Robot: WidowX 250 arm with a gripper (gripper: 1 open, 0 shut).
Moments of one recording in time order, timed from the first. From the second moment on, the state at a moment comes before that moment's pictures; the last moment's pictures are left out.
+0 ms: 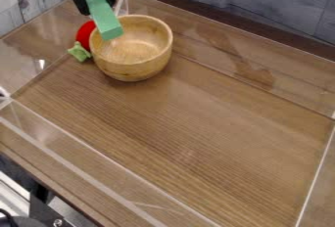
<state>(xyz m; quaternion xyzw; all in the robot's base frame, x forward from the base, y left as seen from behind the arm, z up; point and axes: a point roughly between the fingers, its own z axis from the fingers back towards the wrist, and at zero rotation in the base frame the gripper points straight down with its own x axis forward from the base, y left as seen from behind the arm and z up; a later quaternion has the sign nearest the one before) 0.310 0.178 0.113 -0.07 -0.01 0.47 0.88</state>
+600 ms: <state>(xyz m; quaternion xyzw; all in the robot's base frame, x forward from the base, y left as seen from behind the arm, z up) 0.325 0.163 0.060 -0.06 0.00 0.46 0.89</state>
